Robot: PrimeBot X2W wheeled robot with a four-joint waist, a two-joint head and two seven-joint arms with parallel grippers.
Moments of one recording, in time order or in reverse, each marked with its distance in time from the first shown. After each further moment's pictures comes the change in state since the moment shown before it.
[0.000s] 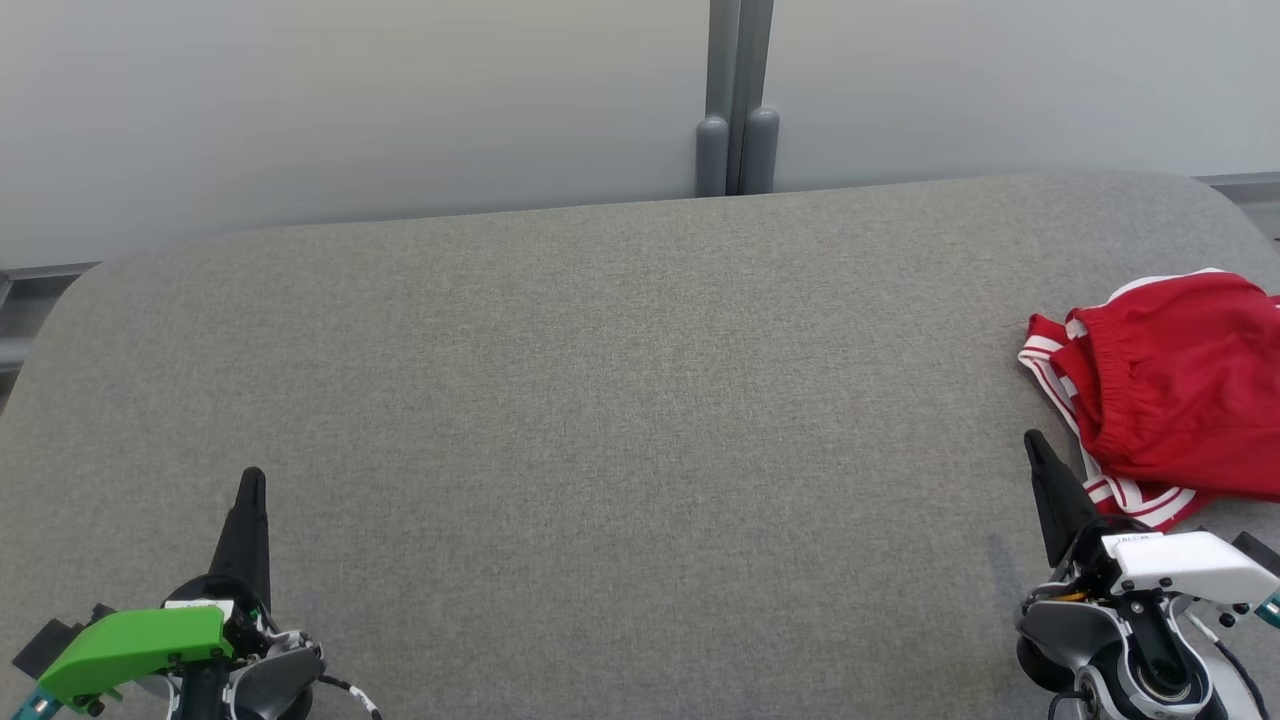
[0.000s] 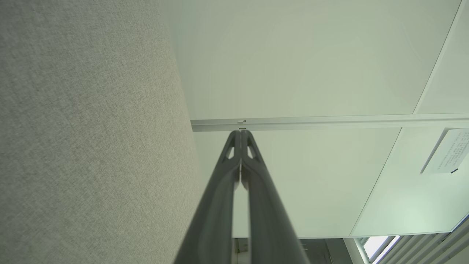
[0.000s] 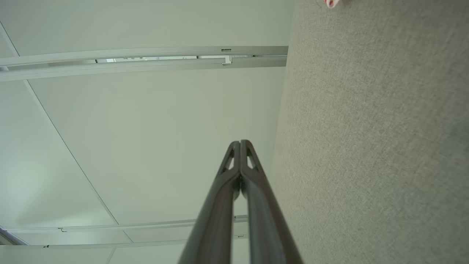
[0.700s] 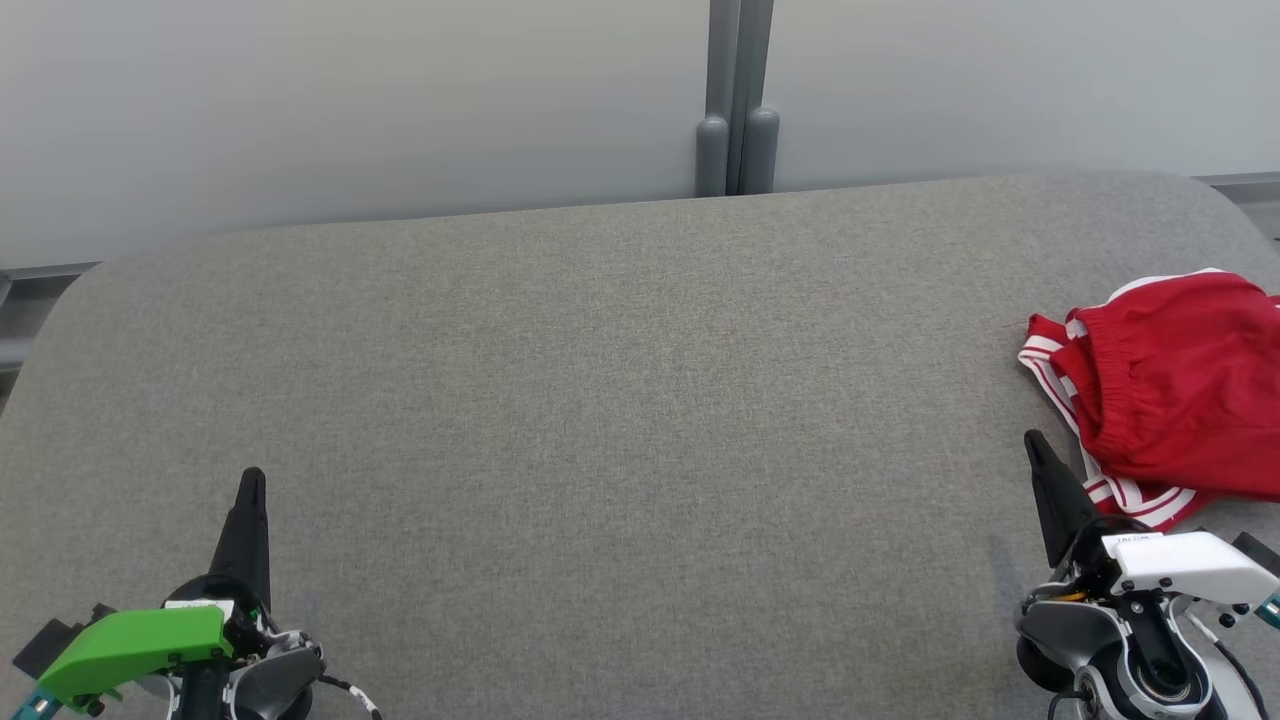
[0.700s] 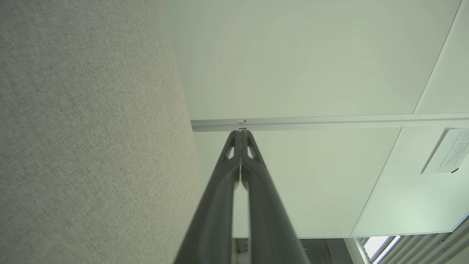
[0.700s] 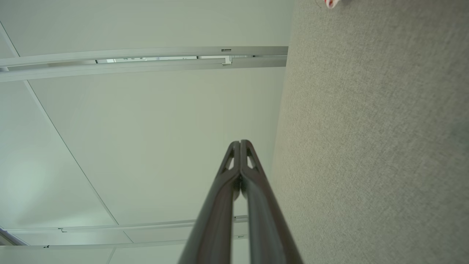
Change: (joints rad) left arm 0.000 -0.001 0.001 0.000 0.003 0.000 0.000; right arm 0.000 0.003 -0.003 0.000 -0.003 0.000 0.002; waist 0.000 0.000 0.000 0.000
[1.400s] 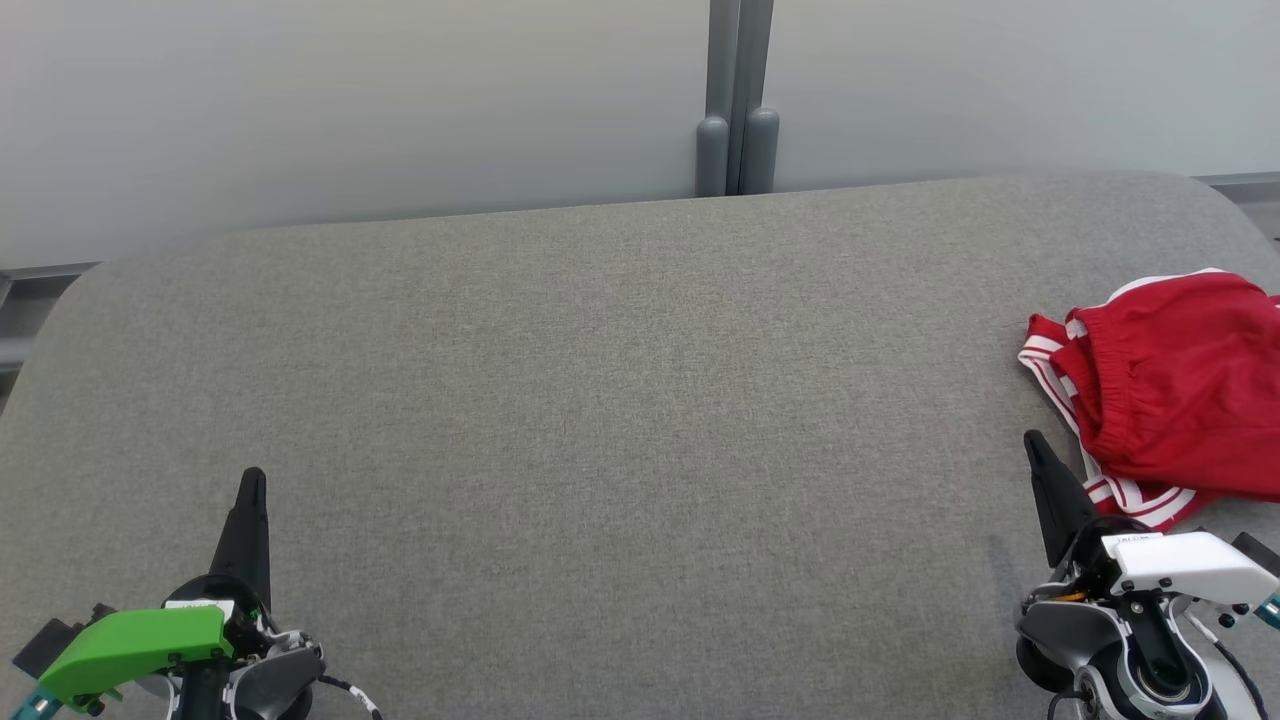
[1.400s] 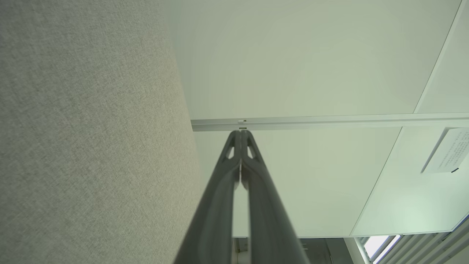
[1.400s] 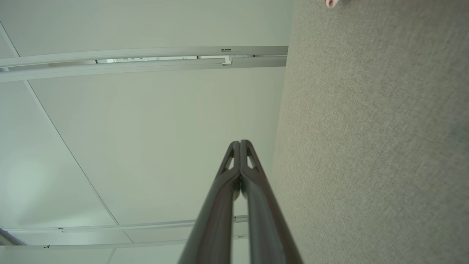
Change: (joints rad) left arm 0.000 -0.001 0.001 0.000 0.001 0.000 0.003; right arm 0.000 0.002 -0.002 0.000 -0.001 0.000 0.003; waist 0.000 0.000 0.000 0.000
